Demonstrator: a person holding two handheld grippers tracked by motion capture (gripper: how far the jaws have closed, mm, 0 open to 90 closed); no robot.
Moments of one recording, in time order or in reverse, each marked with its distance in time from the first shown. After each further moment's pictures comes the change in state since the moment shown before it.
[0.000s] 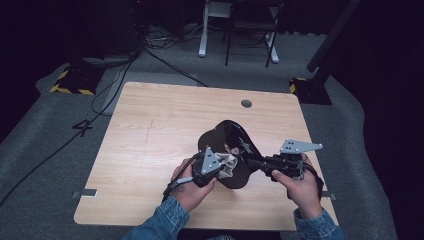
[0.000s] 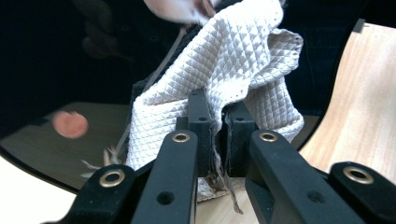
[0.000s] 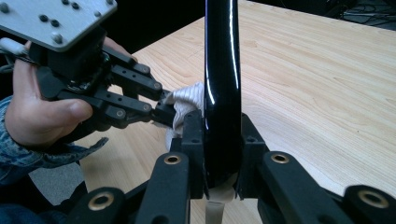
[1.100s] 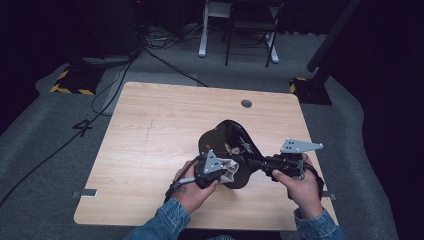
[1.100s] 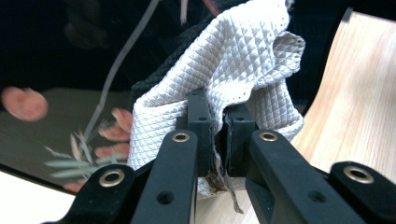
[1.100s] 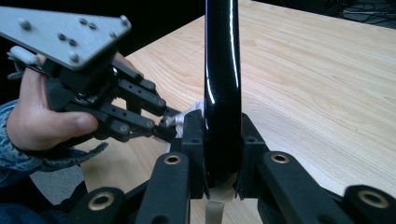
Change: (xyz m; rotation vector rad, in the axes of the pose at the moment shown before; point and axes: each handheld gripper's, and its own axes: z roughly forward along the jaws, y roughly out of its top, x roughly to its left) left arm -0.003 -0.005 0.009 0.062 -0.053 -0.028; right arm -0.001 0.000 -0.001 0.005 -0.003 0.006
